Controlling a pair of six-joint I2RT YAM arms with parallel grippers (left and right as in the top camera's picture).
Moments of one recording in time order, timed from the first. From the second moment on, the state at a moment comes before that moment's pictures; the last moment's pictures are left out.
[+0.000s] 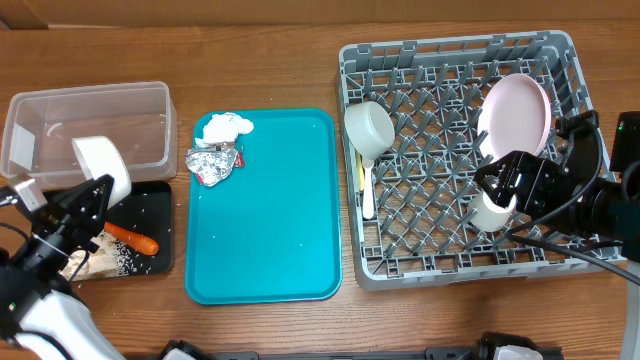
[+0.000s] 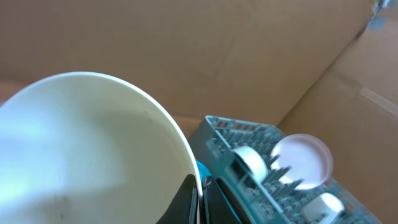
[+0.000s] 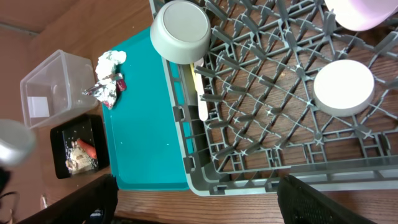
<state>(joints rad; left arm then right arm) 0.98 1.18 0.69 -0.04 1.53 -0.03 -0.16 1.18 1.62 -1.55 -0.48 0.23</state>
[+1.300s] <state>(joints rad) 0.30 1.07 0.71 0.94 1.06 -1.02 -0.16 1.18 1.62 -1.53 -0.49 0.23</state>
